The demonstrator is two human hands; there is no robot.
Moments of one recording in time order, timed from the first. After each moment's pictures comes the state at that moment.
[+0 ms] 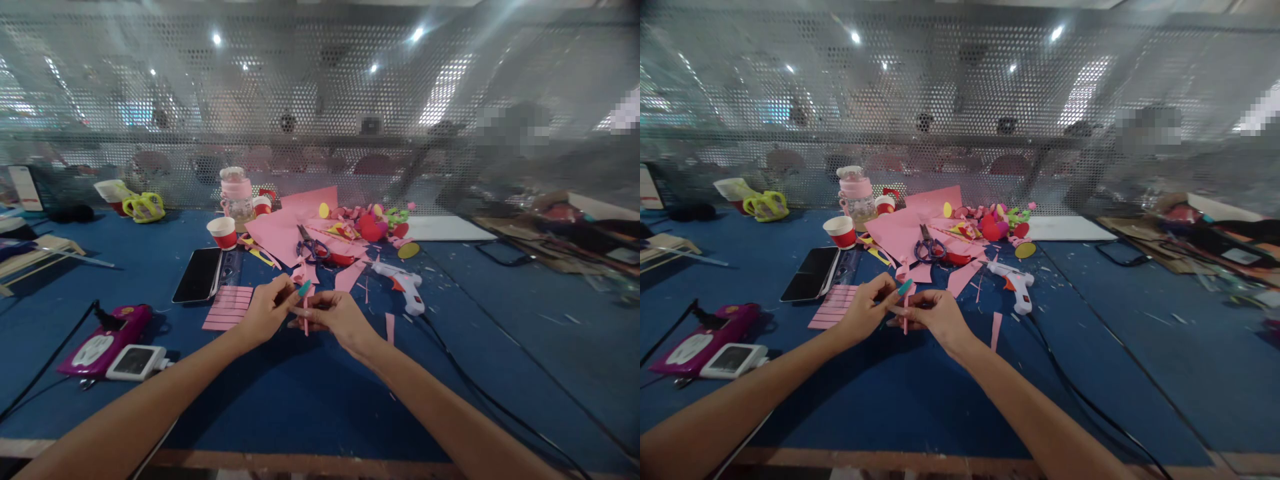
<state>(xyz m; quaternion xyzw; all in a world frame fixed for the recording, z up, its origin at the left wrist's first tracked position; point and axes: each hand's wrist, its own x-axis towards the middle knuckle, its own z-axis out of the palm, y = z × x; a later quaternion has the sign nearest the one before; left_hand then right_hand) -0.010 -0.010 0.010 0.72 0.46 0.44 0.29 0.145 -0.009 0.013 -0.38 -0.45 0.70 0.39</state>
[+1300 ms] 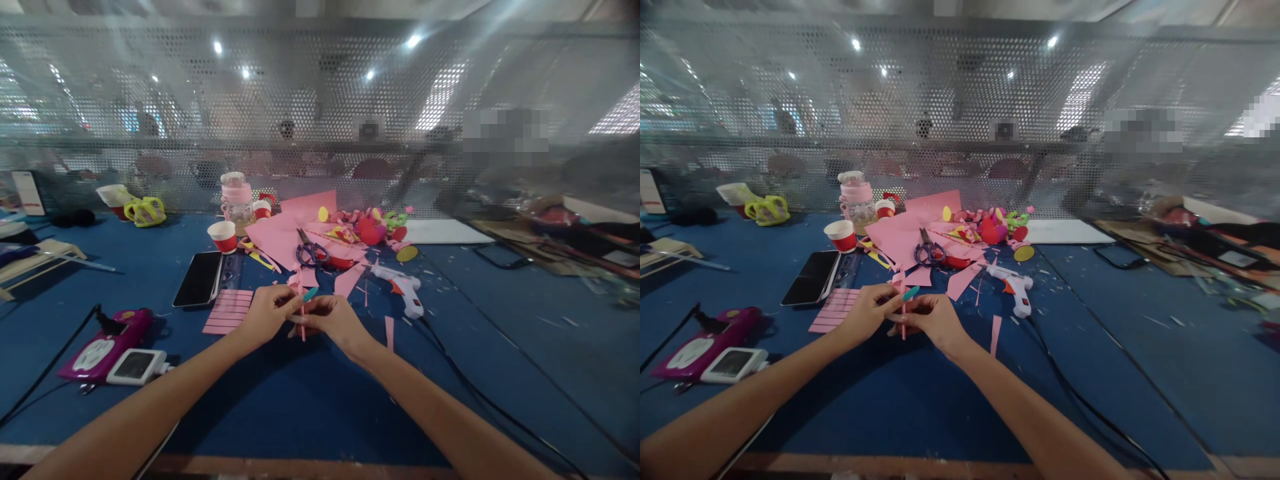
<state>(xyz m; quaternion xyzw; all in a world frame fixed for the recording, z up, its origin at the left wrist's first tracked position) -0.009 -0.006 0.012 0.71 0.48 0.42 0.31 0.141 -0.010 0.016 -0.36 -0.52 0.68 0.37</state>
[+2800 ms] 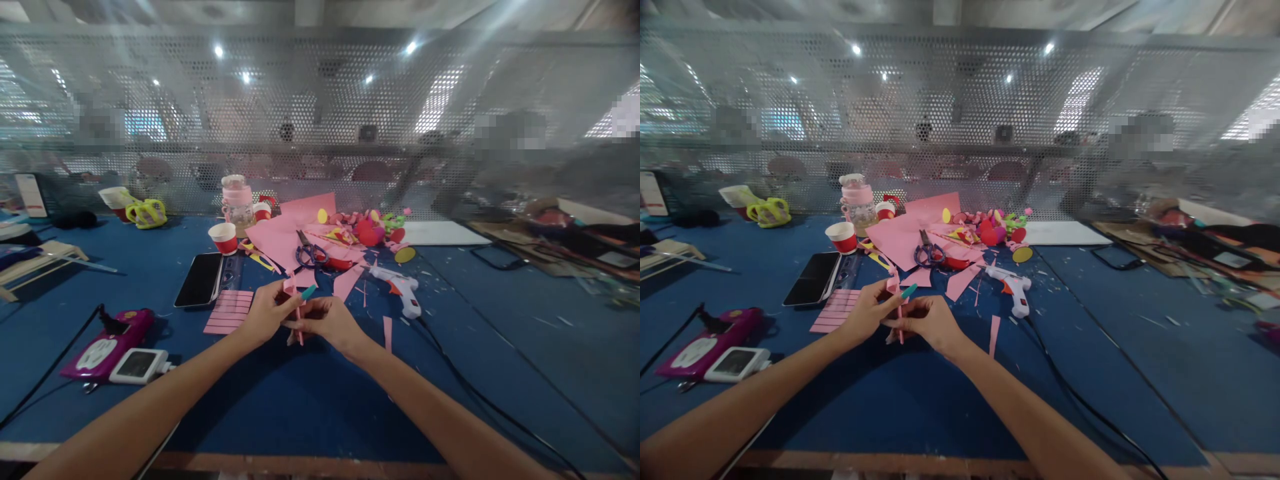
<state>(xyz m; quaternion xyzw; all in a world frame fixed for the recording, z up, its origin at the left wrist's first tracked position) -0.006 -0.007 0.009 0.65 0.47 0.47 0.37 0.139 -0.012 0.015 -0.33 -0.54 0.69 0.35</state>
